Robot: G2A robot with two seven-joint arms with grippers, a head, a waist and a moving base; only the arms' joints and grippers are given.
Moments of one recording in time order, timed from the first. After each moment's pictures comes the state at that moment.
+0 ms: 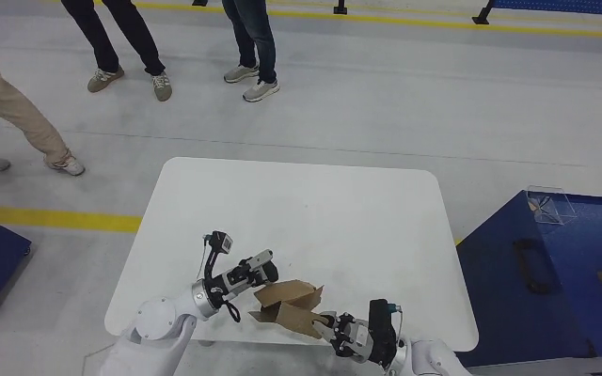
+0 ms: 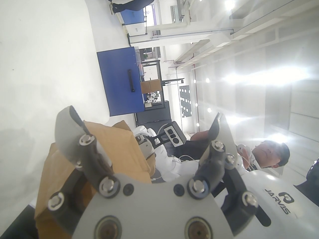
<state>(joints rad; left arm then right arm) 1.29 -1.21 -1.25 -1.49 -0.39 -0.34 -0.84 -1.63 -1.14 1.25 -1.70 -1.01 -0.93 -0.11</state>
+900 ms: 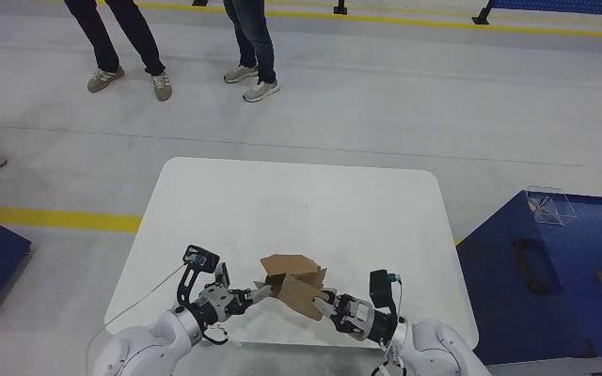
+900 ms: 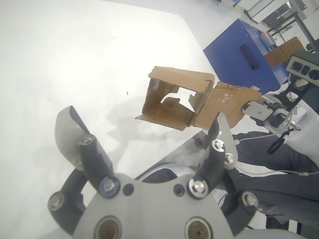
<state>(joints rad) 1.59 -1.16 -1.40 -2.03 0.73 -0.19 -0.65 -1.55 -1.12 1.25 -1.74 -0.61 -0.82 0.26</state>
